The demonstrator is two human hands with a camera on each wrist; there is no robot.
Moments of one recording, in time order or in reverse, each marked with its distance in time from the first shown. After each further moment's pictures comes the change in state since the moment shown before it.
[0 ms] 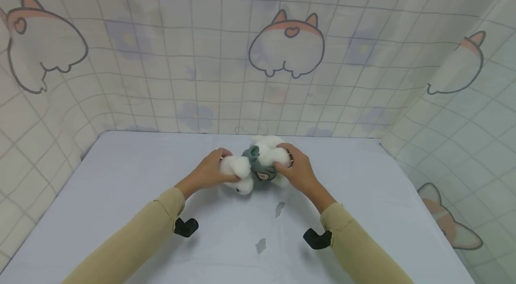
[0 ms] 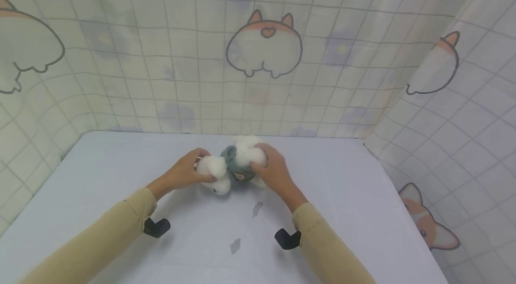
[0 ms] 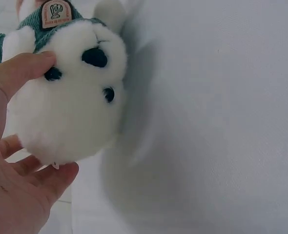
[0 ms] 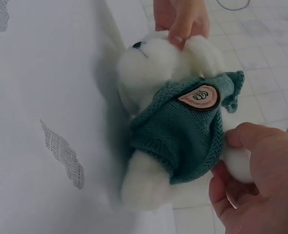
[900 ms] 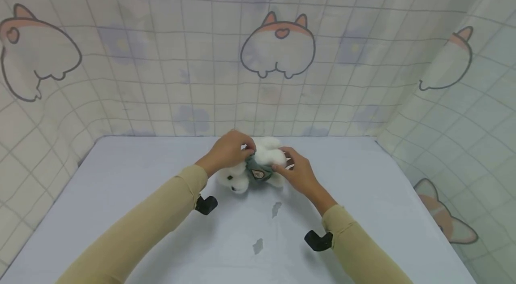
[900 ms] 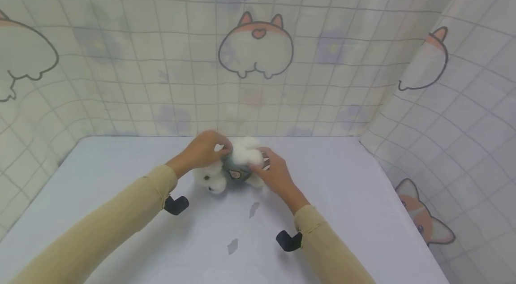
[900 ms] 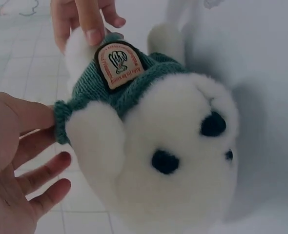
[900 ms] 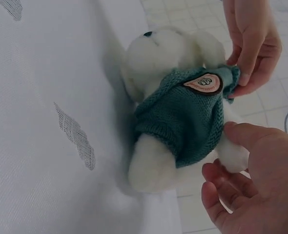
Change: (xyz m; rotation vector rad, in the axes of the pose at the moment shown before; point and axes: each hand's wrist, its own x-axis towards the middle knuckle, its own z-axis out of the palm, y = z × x) left_hand 0.032 0.096 -0.011 0.368 0.008 0.297; right_hand -0.008 0.018 -0.008 0.020 -0.036 0.071
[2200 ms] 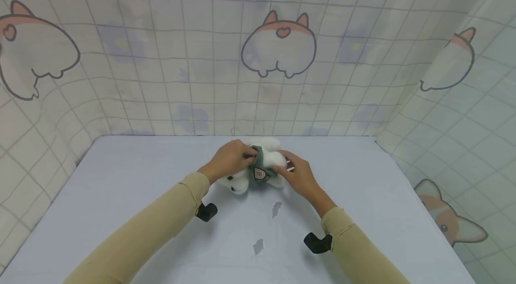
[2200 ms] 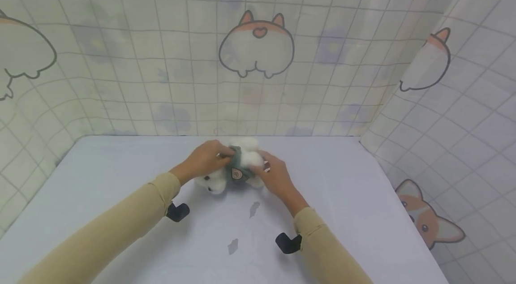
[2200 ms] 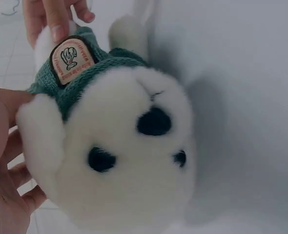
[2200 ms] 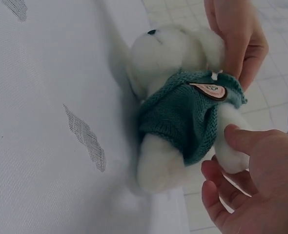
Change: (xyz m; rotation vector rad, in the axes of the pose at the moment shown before) left_hand 0.000 -0.015 0.029 0.015 -0.054 -0.006; right_hand -0.004 0.002 0.002 -0.030 -0.008 -0.005
